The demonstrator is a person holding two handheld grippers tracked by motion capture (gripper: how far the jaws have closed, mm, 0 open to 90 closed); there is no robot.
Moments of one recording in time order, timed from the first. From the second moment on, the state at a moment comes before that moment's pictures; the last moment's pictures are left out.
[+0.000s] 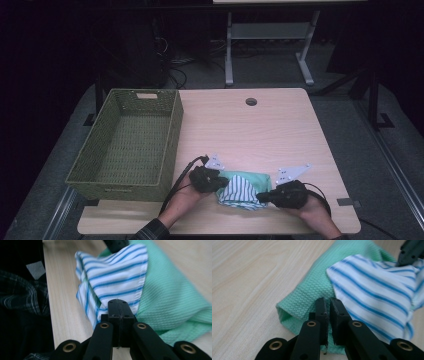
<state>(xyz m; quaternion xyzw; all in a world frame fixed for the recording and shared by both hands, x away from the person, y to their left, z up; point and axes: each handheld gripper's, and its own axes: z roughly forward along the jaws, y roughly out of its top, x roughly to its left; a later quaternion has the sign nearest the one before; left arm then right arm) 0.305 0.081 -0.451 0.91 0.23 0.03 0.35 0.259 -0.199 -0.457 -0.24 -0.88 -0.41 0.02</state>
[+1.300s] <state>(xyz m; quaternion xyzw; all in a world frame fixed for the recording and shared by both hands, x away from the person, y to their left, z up) 0.252 0.087 -0.429 0.89 0.21 -0.03 0.40 0.328 -0.203 -0.457 -0.32 -0.85 -0.42 -0.06</state>
